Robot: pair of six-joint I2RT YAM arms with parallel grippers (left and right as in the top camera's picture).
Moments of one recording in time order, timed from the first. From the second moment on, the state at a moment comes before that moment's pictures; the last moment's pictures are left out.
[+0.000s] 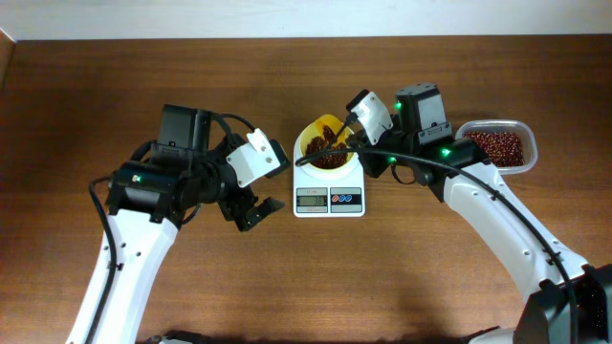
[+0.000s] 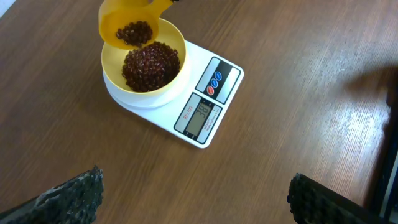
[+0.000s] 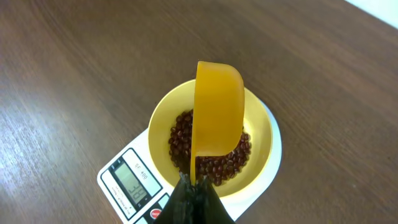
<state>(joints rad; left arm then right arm) -0.19 1.30 1.28 -1.05 0.51 0.79 0.35 1.60 1.19 -0.41 -0.41 -0.30</state>
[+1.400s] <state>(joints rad) -0.19 1.30 1.28 -1.05 0.51 0.79 0.40 1.60 1.19 -0.41 -0.22 -0.30</state>
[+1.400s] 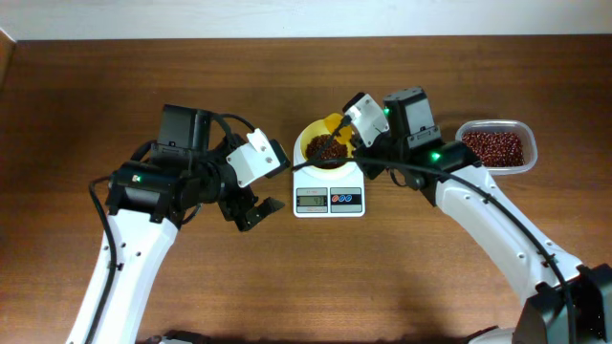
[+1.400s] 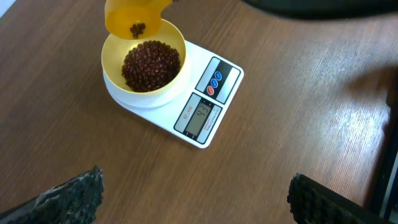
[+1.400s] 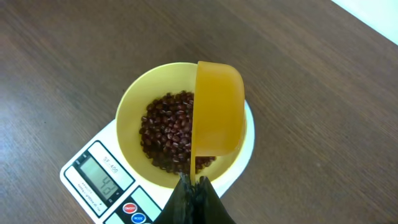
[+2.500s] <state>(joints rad) -0.19 1.30 1.28 -1.05 0.51 0.79 0.46 1.60 1.19 -0.40 -0.08 -0.37</state>
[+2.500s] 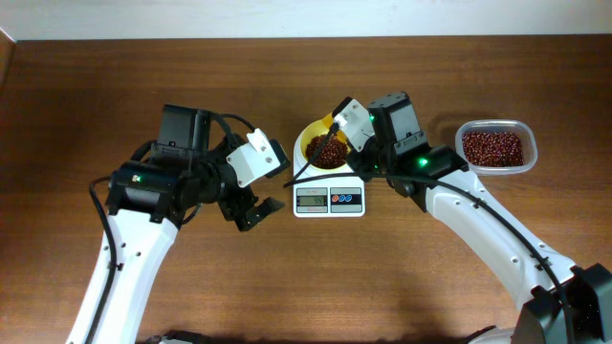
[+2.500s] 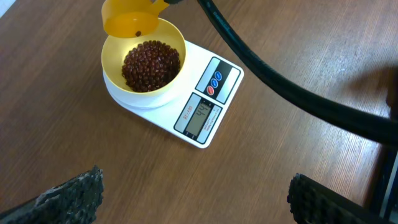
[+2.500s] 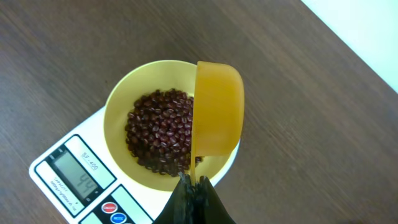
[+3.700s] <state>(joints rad) -0.19 1.30 1.28 -1.05 0.51 0.79 -0.08 1.65 1.23 -0.78 0.13 -0.32</state>
